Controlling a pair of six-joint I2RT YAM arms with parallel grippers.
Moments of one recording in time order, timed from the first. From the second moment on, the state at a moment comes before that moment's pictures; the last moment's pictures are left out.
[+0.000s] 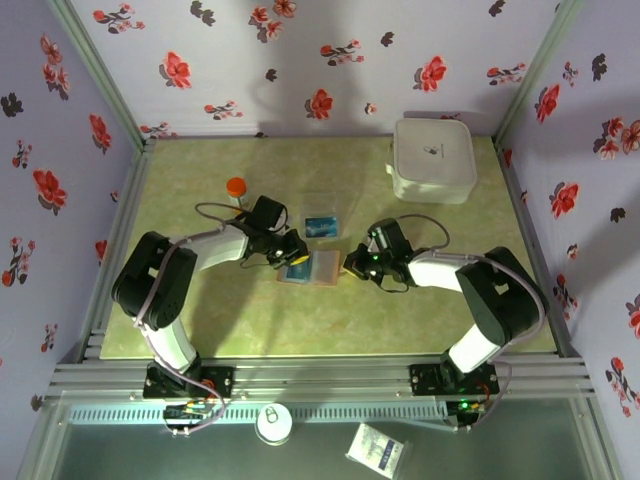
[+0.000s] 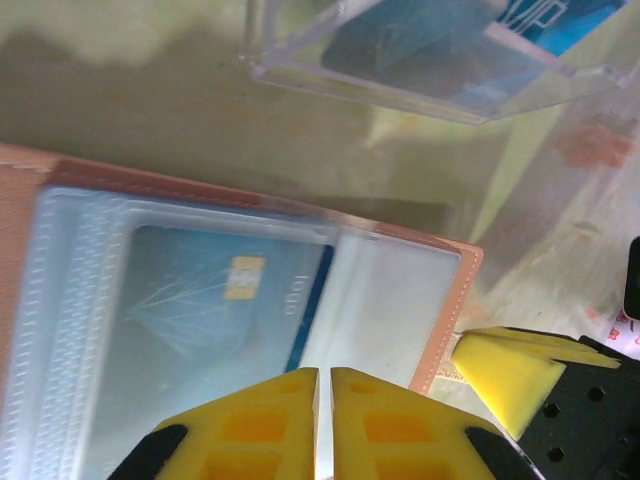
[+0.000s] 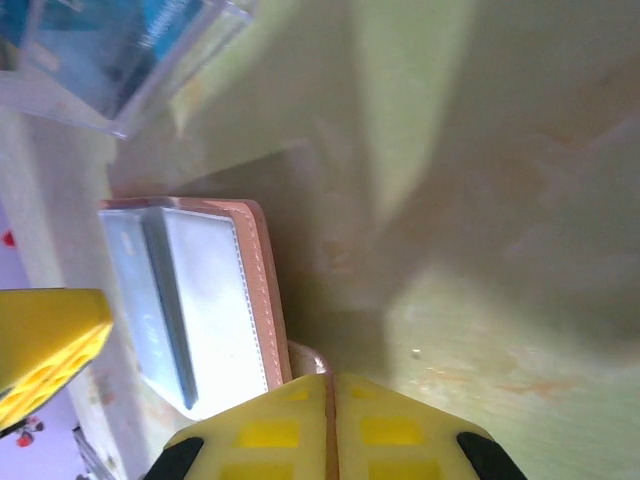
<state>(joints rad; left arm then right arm) -0.56 1.74 0.97 -0.25 0.46 -0.91 0.54 1.62 0.65 0.05 -0.43 0.98</state>
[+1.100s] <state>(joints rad) -0.50 1.69 0.86 -0.22 0.45 -0.88 0.54 1.63 0.84 -0.28 -0.28 0.79</state>
